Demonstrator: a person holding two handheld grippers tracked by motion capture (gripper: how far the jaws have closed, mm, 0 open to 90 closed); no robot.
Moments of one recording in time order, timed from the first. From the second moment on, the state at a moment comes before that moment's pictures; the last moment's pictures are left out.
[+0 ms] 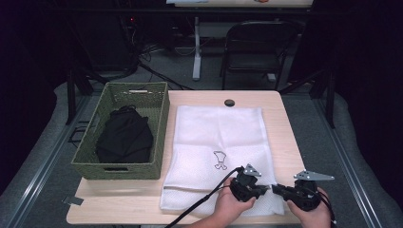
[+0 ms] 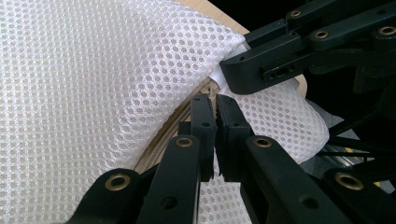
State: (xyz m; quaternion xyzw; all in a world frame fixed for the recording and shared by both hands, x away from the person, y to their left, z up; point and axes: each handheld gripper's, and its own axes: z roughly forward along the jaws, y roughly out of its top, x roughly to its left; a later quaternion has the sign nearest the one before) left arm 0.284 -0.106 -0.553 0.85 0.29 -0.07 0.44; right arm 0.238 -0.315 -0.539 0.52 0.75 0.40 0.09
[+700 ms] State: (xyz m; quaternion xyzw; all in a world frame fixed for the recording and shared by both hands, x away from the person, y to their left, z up) left arm 0.288 -0.095 -0.555 0.85 0.31 -0.06 0.43; right arm 0.239 -0.326 -0.539 0.54 0.74 0.39 0.11
